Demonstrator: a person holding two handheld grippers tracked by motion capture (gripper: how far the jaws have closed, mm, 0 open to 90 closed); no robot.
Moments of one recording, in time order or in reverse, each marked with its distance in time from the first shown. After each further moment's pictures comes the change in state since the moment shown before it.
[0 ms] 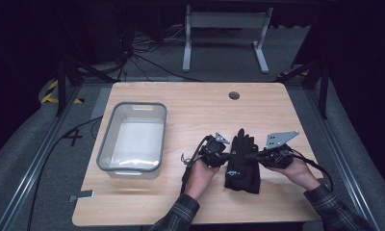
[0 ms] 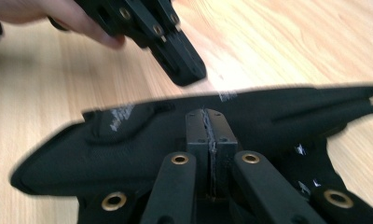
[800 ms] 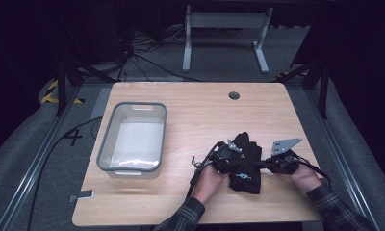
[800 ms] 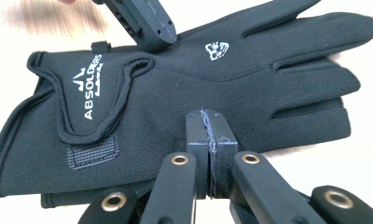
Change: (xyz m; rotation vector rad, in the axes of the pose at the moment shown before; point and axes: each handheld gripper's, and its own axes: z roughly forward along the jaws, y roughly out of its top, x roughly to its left) left arm -0.022 0.001 0.022 0.047 -0.022 0.072; right arm -0.011 -0.044 -0.001 0.098 -0.030 0.042
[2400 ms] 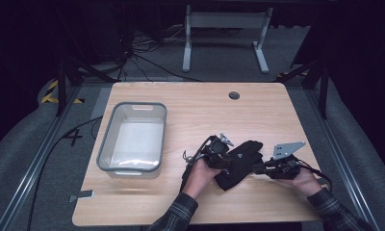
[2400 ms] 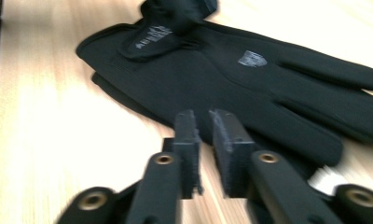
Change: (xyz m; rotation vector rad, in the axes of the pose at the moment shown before) left arm 0.015 0.008 -0.028 0.040 0.006 0.038; right arm 0.017 -0.001 -0.009 -0.075 0.058 0.016
